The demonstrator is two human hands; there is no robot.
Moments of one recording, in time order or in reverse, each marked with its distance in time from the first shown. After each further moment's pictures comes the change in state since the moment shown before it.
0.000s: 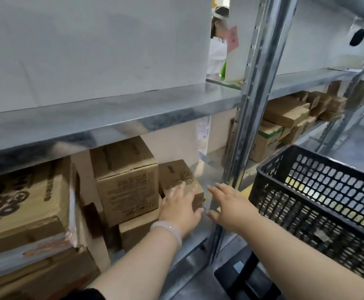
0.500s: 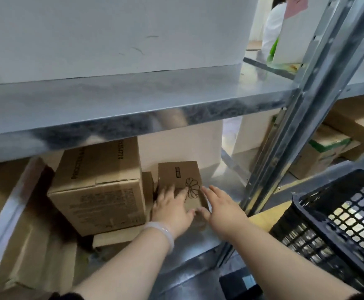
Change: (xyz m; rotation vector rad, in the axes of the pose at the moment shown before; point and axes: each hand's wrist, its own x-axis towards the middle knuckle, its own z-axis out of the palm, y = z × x) left_hand 0.095 -0.019 0.037 -0.060 -0.064 -0.398; right_hand 0.132 0.046 0.058 0.250 -0.089 -0.138
